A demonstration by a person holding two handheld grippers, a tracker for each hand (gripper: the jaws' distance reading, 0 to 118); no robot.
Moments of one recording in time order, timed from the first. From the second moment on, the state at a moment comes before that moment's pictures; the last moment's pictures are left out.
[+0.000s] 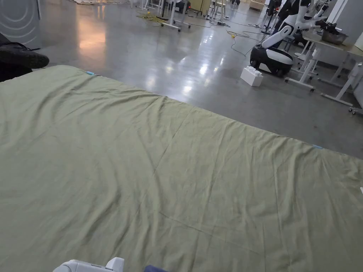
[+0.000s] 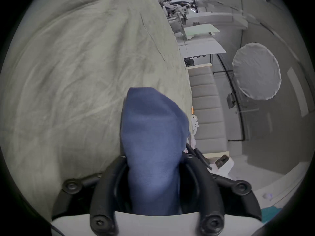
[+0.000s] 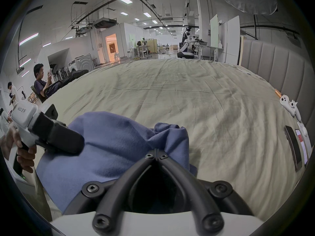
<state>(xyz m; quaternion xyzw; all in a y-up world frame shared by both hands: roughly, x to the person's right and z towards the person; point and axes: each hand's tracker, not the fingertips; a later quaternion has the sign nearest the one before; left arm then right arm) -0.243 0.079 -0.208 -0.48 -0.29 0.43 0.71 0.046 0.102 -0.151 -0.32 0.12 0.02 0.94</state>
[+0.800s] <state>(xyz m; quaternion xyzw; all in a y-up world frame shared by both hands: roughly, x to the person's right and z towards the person) -0.466 0.175 -0.222 -0.46 -0.25 0.38 0.76 0.060 0.246 -0.221 -0.18 0.08 0.11 0.98</state>
